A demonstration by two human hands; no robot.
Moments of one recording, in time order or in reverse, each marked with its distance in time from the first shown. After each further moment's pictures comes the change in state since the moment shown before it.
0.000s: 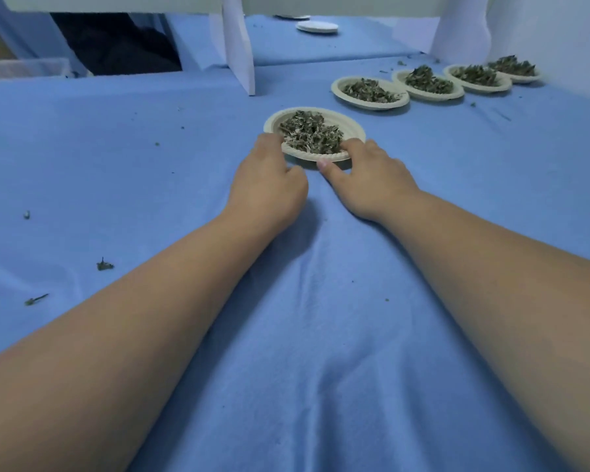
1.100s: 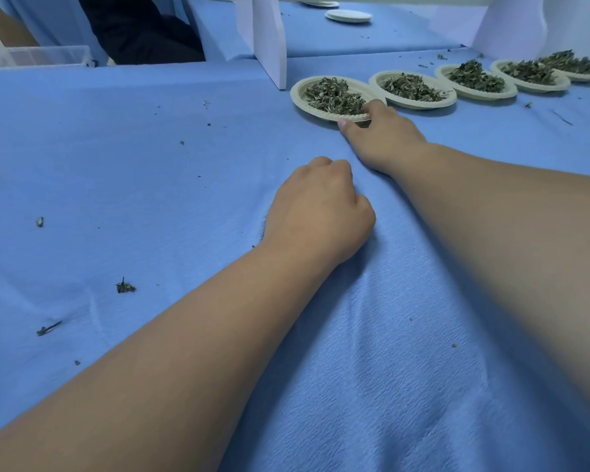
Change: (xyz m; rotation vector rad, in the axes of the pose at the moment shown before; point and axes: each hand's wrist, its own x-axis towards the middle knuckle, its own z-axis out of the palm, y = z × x) left_hand -0.002 0.002 0.013 0.245 -0.011 0.197; right_hand 0.103 -0.021 0.013 0.083 -0.026 0.097
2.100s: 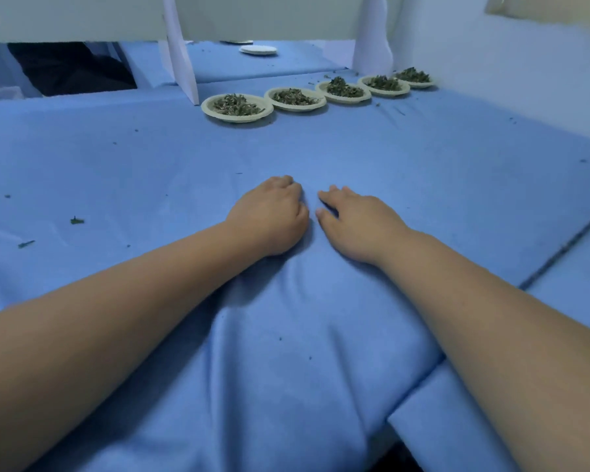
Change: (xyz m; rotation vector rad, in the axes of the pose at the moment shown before) left_hand -0.100 0.093 0.001 0.163 -0.273 0.312; right_hand -0.278 0.103 -0.072 -0.087 -0.101 -0.135
